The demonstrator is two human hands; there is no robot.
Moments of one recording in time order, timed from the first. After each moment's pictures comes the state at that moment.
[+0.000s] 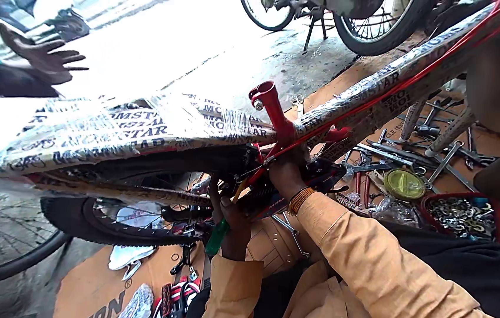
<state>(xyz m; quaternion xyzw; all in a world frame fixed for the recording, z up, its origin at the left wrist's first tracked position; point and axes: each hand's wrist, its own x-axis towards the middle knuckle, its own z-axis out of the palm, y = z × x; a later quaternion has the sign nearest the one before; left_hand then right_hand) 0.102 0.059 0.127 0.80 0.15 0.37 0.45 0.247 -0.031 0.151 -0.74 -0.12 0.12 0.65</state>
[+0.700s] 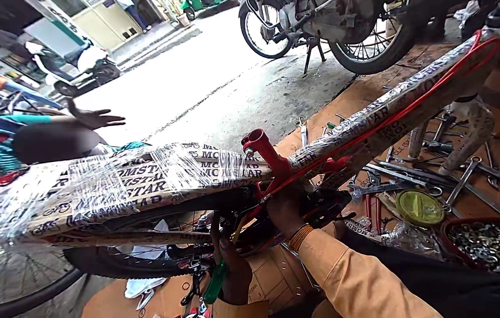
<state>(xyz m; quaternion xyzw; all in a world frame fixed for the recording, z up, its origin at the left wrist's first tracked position) 0.105 0.056 0.127 0.78 0.19 0.38 0.45 0.241 -0.044 0.161 -0.75 -0.14 0.11 0.63</state>
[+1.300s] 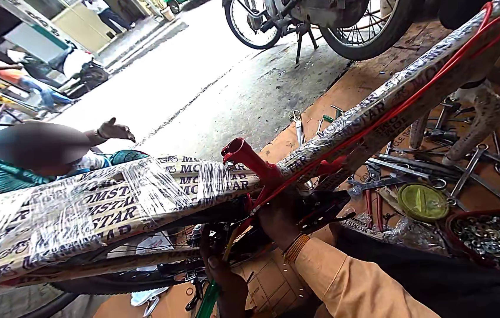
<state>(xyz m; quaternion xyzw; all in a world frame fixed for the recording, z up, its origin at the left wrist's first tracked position) 0.106 0.058 0.126 0.78 0.21 0.38 0.44 0.248 -0.037 0.155 -0.71 -0.11 0.16 0.68</state>
